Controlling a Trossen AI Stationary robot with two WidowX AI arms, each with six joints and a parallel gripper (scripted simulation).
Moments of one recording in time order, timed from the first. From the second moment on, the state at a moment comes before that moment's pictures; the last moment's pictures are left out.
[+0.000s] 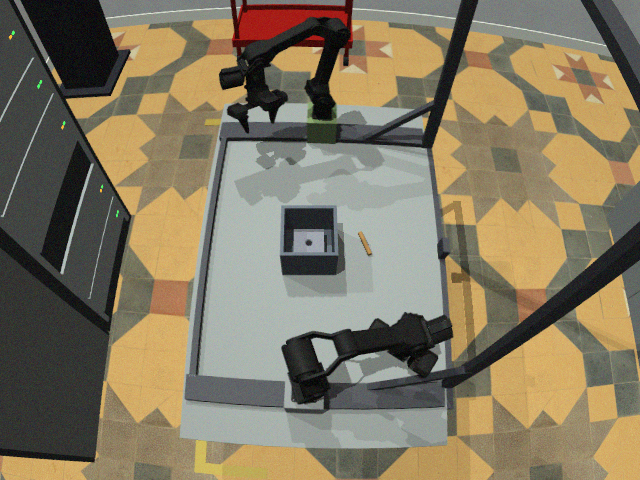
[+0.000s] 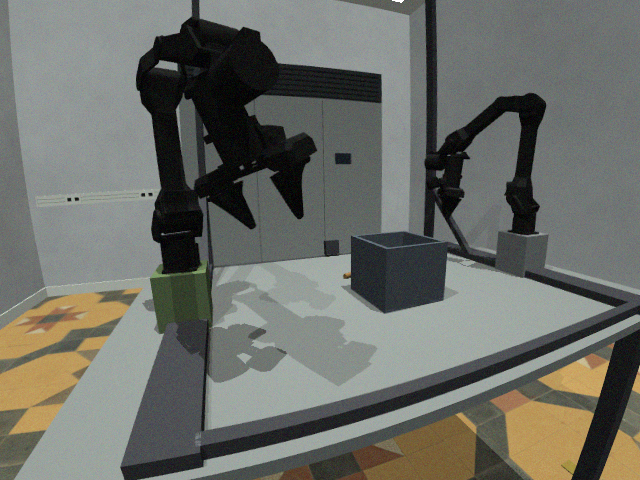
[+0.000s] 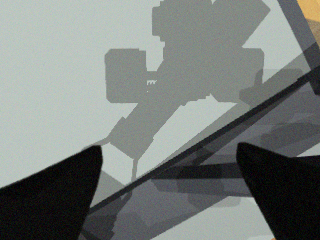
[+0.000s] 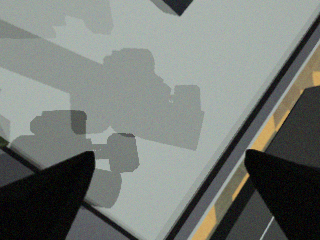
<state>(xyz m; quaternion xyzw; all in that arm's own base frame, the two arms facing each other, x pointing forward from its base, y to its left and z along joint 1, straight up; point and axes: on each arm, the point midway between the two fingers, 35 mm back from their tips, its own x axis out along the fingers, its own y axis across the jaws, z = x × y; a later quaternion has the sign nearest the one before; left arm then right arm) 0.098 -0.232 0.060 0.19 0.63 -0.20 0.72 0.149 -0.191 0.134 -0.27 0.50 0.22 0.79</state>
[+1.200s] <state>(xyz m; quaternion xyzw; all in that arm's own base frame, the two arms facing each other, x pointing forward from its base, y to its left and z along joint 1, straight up) 0.176 -0.271 0.033 0.15 0.55 -0.16 0.80 0.202 -0.188 0.146 -0.30 0.49 0.12 0.81</state>
